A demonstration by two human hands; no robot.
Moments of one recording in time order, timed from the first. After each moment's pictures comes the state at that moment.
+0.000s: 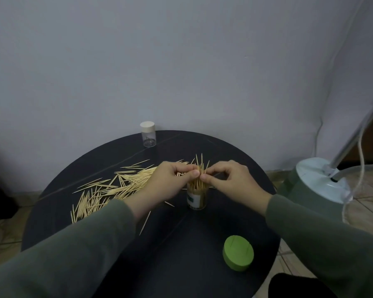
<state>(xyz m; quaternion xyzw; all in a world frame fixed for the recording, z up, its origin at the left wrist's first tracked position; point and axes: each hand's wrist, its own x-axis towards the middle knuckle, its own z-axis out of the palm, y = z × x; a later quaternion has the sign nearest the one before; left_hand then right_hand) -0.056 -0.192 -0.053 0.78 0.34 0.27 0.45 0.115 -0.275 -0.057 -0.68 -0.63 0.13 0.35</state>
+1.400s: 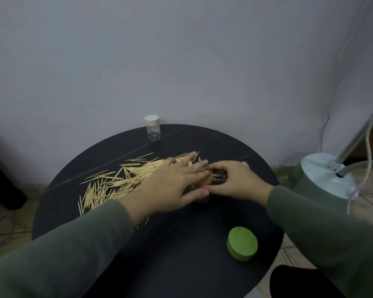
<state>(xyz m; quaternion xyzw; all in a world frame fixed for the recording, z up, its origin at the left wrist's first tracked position) -0.079 -0.200 -0.055 0.98 0.18 0.07 -0.04 0.116 -0.275 -0.058 -0.68 -0.68 0.11 0.23</state>
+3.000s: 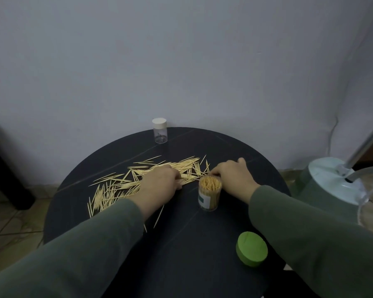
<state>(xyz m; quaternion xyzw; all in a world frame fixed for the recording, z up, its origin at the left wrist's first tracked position) -0.083 -0.163 -0.079 0.89 0.46 0.05 0.04 0.110 -0.230 -0.075 -0.74 -0.67 -0.02 0.05</state>
